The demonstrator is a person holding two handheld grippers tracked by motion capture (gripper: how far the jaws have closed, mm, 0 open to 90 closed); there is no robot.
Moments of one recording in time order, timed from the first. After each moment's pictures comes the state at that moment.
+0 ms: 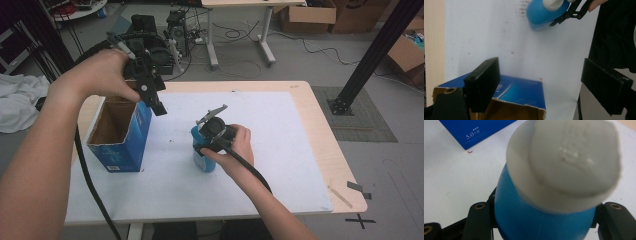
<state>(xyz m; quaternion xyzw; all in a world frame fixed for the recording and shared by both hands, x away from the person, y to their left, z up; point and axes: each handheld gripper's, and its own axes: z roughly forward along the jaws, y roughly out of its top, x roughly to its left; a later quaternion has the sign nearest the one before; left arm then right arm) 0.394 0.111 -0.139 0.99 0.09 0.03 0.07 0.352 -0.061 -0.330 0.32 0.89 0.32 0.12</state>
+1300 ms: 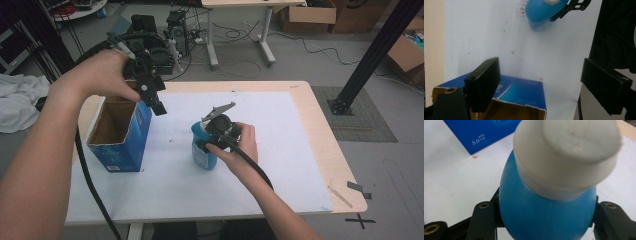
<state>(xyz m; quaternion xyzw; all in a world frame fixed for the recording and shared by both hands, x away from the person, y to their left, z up) 0.397 0.113 -0.141 0.99 0.10 0.03 0.07 0.357 -0.076 -0.324 0.29 0.88 0.36 0.11</state>
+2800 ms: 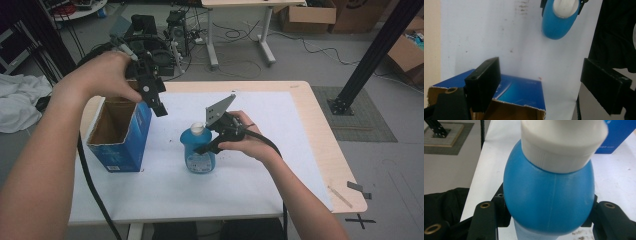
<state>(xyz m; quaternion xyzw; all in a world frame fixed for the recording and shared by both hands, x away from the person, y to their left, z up) 0.400 0.111 -0.146 0.99 0.10 0.02 0.06 0.388 -0.085 -0.324 -0.02 0.91 0.42 -0.01</state>
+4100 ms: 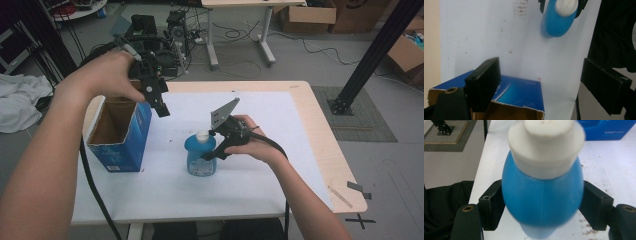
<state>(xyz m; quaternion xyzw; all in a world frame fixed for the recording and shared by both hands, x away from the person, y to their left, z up) 0.397 0.103 -0.144 0.99 0.10 0.02 0.06 0.385 -0.099 -0.331 0.00 0.92 0.40 -0.02</state>
